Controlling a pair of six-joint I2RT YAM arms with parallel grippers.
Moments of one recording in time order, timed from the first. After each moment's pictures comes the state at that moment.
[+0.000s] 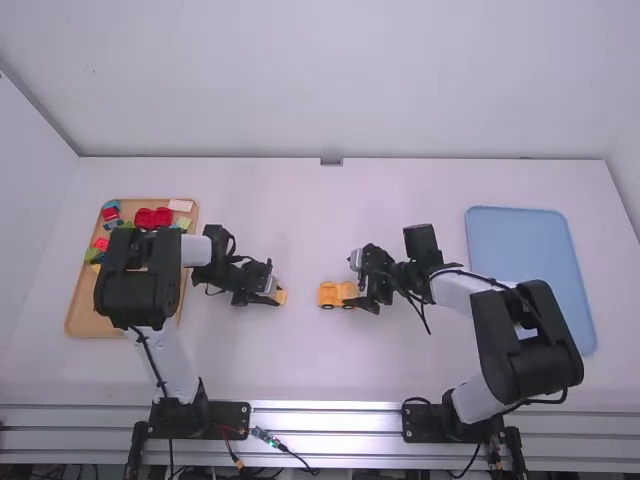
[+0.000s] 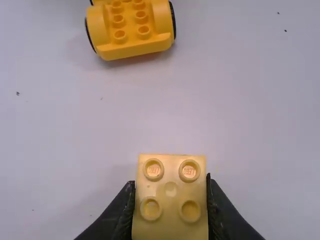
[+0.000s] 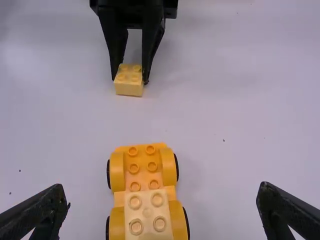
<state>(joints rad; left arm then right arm) 0.05 1.99 0.92 -0.59 0.90 1.83 0.25 1.66 0.67 0.00 -0.93 -0.99</state>
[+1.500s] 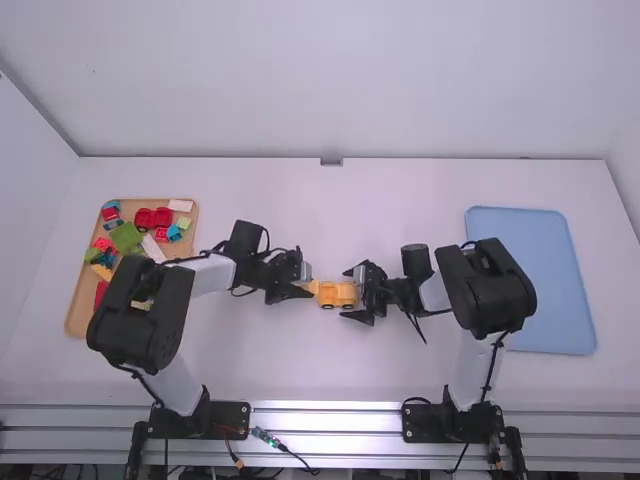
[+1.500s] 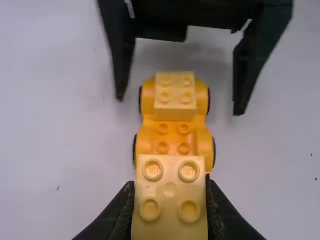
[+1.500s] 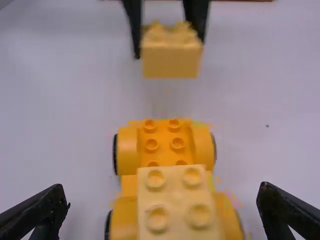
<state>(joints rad) -0.22 1.75 0.73 -0.09 0.89 1.09 0.23 2.03 0.57 0.55 -1.10 -0.93</state>
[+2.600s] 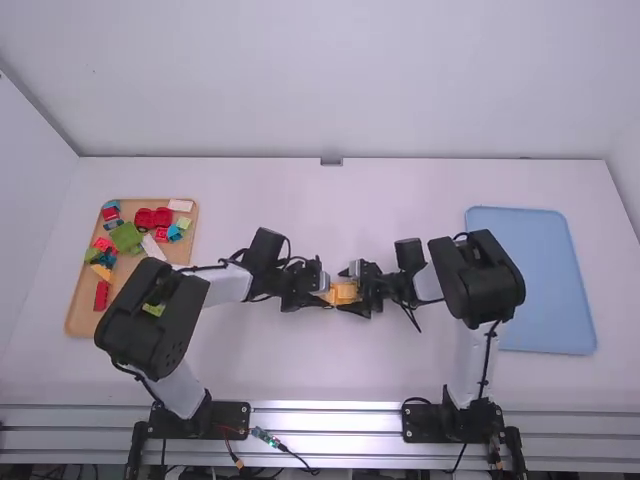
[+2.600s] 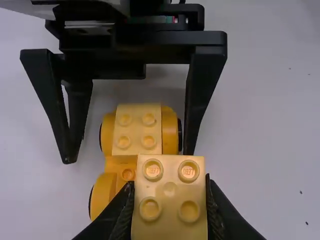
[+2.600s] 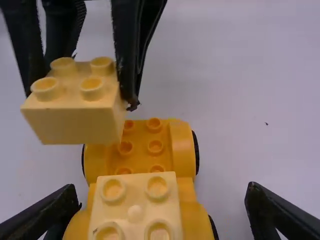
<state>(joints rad) -0.35 1.75 0.72 -0.01 0.83 0.98 0.24 2.11 0.67 0.43 -1.12 -0.95</state>
